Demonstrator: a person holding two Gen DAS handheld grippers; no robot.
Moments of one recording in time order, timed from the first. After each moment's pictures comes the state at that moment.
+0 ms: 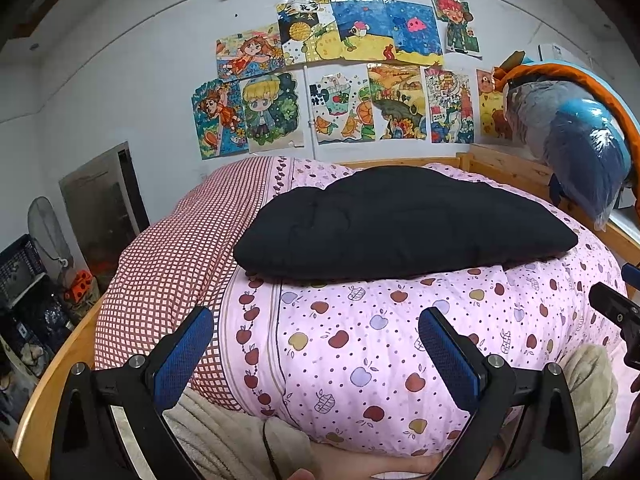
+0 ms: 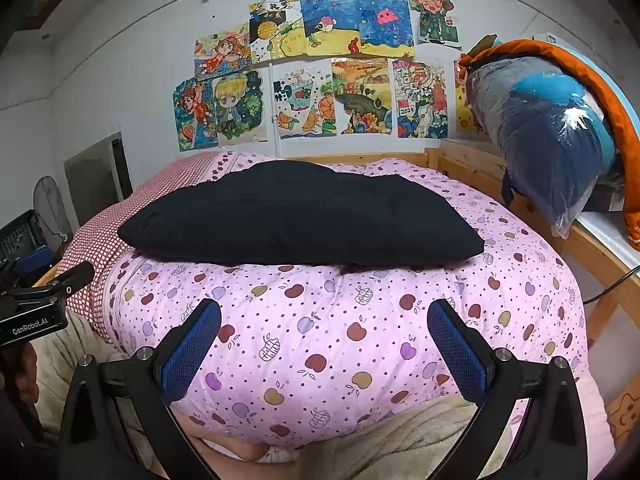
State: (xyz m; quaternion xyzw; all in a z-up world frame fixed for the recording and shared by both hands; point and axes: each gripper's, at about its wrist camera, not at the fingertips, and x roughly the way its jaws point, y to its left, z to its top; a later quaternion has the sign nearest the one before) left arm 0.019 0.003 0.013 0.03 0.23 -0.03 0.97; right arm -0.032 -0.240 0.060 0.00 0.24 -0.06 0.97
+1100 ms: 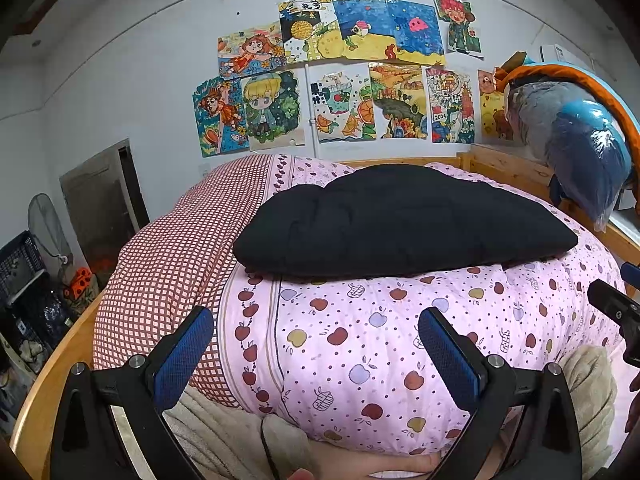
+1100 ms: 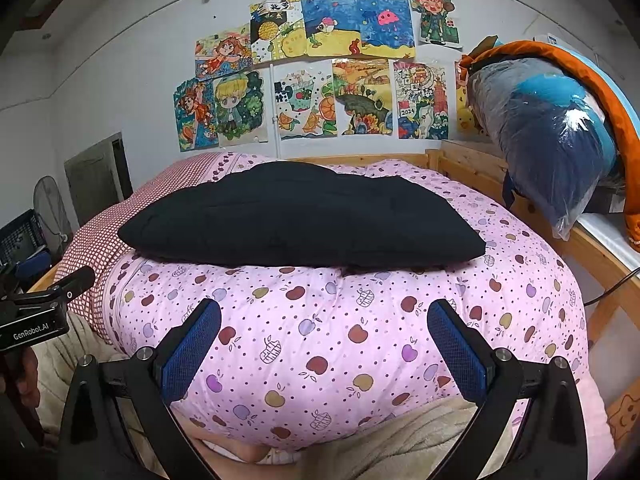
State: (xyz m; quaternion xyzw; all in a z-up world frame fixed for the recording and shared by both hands) left arm 0.020 0.004 0.013 0.03 0.23 -0.02 0.97; right arm -0.029 -0.238 0.061 0.00 0.23 -0.06 0.97
